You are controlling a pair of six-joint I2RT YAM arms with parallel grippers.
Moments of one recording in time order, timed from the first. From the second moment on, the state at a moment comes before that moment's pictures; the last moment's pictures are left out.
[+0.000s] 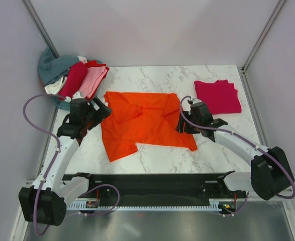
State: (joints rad) left arm -0.13 1.00 0.84 -0.44 -0.02 -0.72; right arm 0.45 1.31 0.78 -0.28 -0.07 0.47
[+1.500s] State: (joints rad) left arm -0.13 0.91 0.53 -0.61 0.04 -0.87; right arm 0.53 1.15 0.55 -0.49 0.10 0.64
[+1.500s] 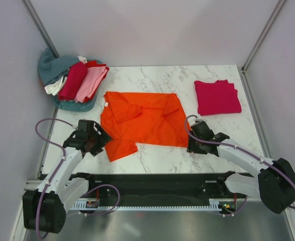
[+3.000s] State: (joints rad) left arm -0.21 1.01 0.45 -0.59 -0.08 -0.92; right arm 0.67 1.54 0.86 -0.51 0.37 0.45
